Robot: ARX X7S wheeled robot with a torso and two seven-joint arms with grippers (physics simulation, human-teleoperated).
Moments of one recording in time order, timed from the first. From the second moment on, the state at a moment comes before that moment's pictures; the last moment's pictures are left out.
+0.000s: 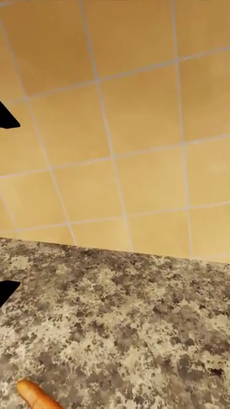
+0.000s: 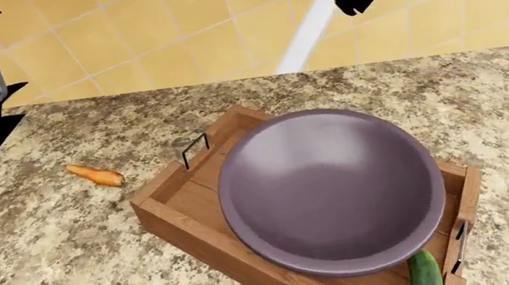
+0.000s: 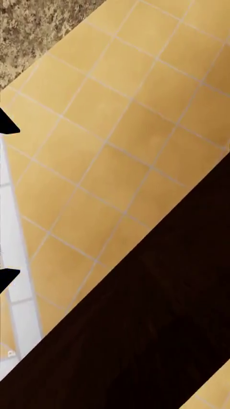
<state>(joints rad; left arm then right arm) -1.81 -0.64 1.21 -1.31 0.01 0.51 0.91 2.28 0.79 -1.74 -0.14 1.28 0.52 0.34</state>
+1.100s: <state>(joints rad) -1.60 -0.55 1.33 -1.31 0.00 0.54 1.08 2.19 0.91 -1.67 -0.26 1.32 0.60 0.44</state>
